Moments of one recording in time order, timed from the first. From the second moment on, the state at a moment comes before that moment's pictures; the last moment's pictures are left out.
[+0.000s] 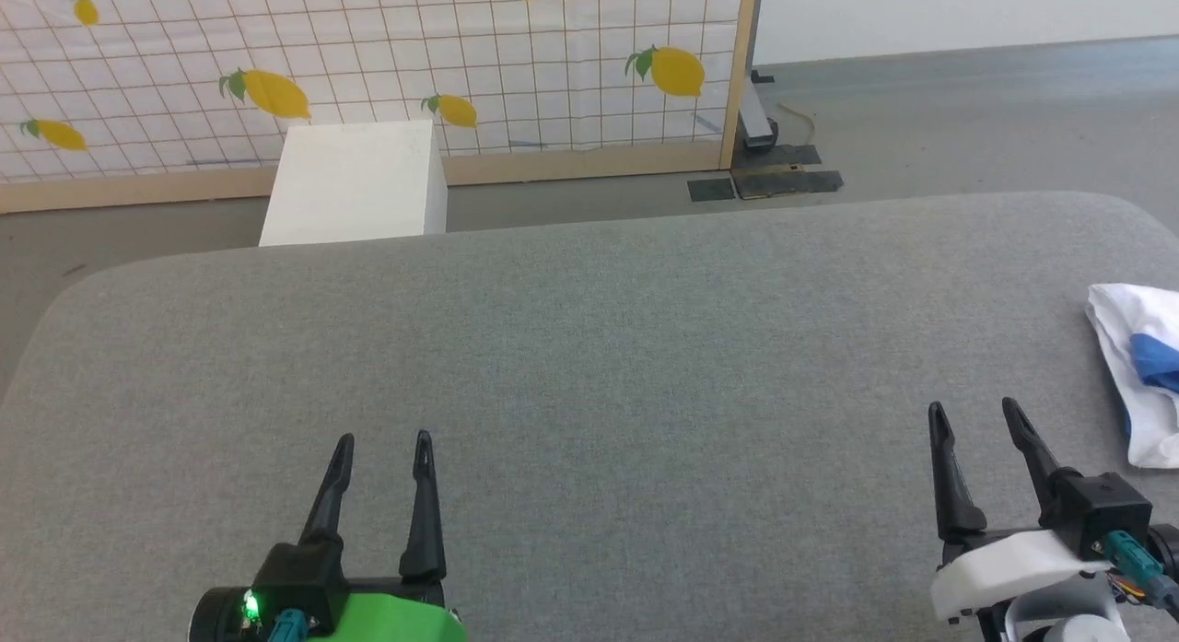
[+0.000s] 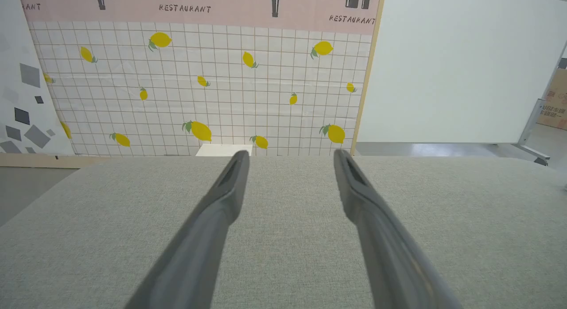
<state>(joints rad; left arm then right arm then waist) 0.12 0.07 -0.16 -0.07 -0.15 0.09 -0.26 0.00 -0.05 -0.11 0.19 0.03 0.13 -0.24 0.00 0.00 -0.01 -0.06</state>
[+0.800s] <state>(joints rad) 0.12 0.06 -0.15 -0.04 -0.14 0.08 -0.25 -0.02 -0.05 -0.11 0.19 0.03 0.13 -0.24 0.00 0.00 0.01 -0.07</state>
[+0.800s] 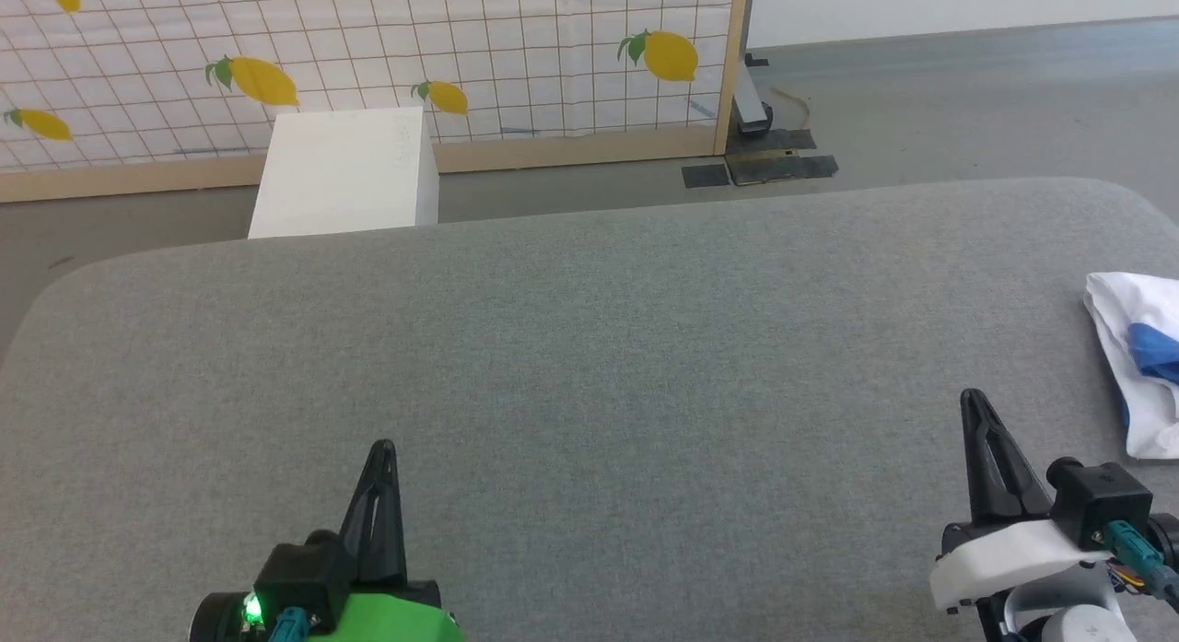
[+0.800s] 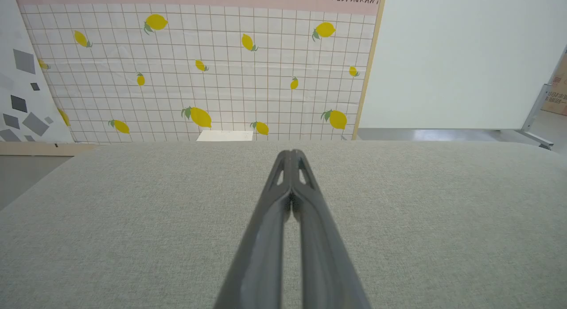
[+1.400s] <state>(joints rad) 0.12 0.06 -0.13 -0.04 -0.13 0.07 -0.21 -0.02 -0.05 -0.09 0.16 0.03 0.13 -0.20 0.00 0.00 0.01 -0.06</state>
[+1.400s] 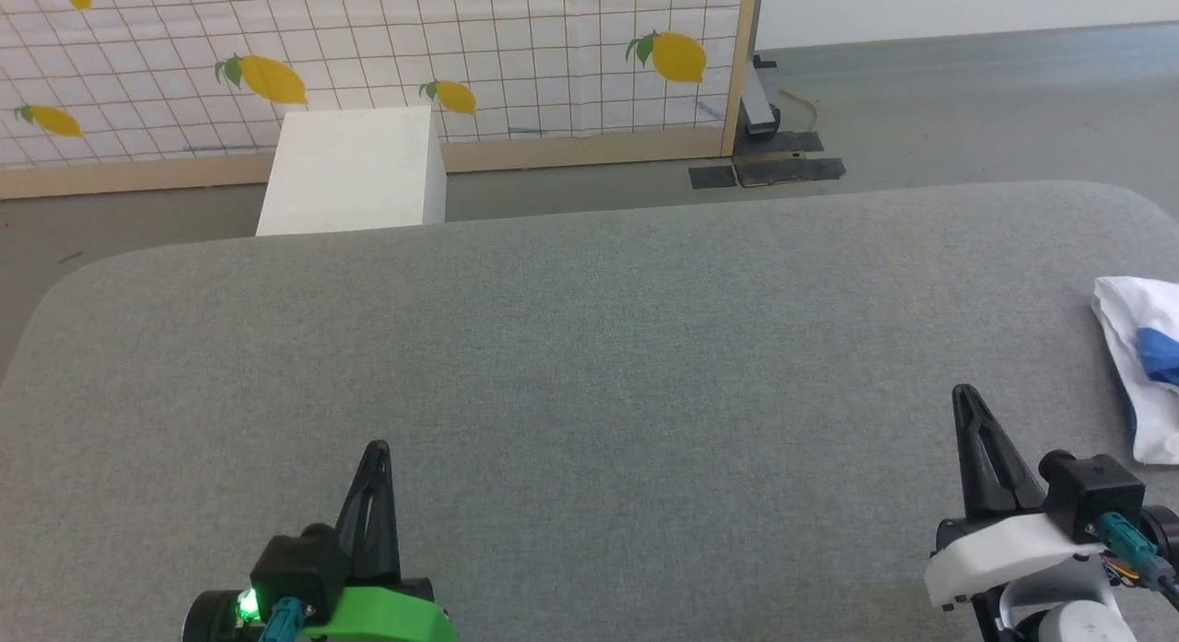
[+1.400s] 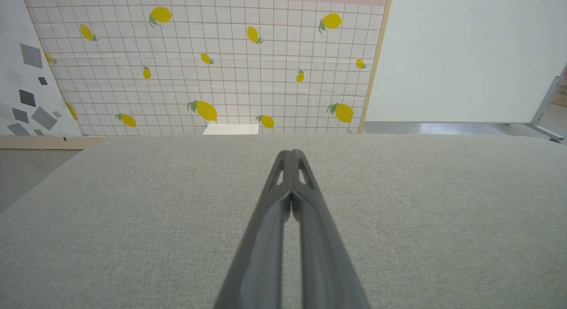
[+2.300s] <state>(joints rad) 0.09 0.06 -0.10 -0.03 -0.09 0.05 -0.16 -0.02 -0.05 -0.07 0.12 0.02 0.13 -0.15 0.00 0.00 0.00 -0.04</state>
